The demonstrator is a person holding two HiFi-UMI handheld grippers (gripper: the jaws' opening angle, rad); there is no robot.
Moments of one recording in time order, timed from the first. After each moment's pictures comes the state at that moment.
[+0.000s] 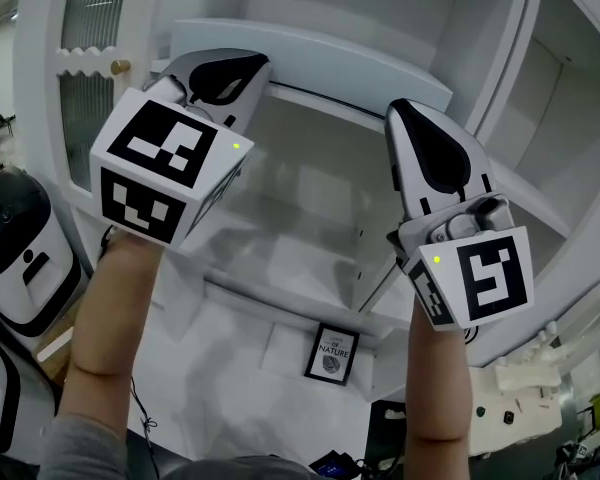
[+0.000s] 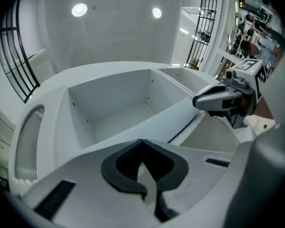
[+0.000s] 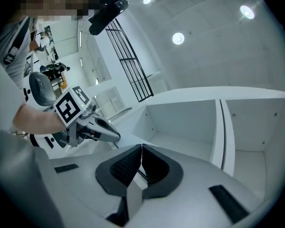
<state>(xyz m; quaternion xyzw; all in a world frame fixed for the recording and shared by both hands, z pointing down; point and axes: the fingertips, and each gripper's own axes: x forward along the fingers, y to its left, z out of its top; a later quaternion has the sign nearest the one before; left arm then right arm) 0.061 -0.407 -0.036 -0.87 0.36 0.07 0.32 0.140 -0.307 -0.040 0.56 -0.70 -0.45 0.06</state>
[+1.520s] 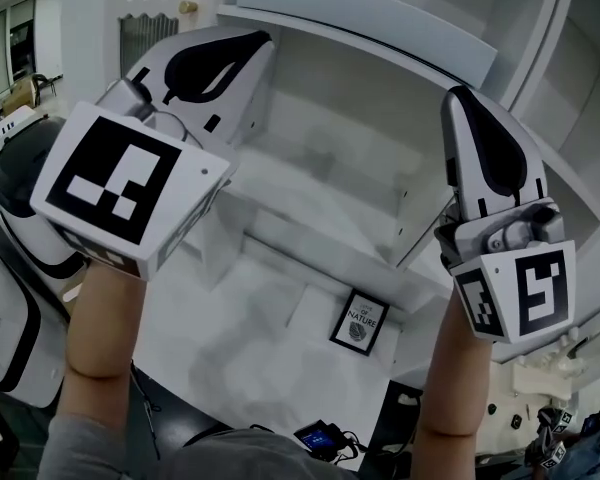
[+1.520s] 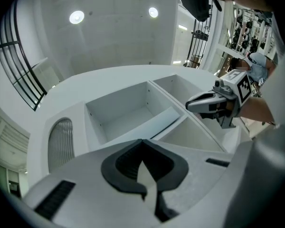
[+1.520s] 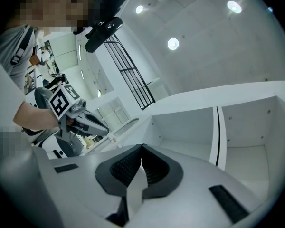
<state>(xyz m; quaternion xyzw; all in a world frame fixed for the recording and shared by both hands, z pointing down) -0.012 -0.319 0.001 -0.85 0.40 0.08 0.33 0.118 -0.248 -0.012 0.52 -0.73 -0.44 0.01</state>
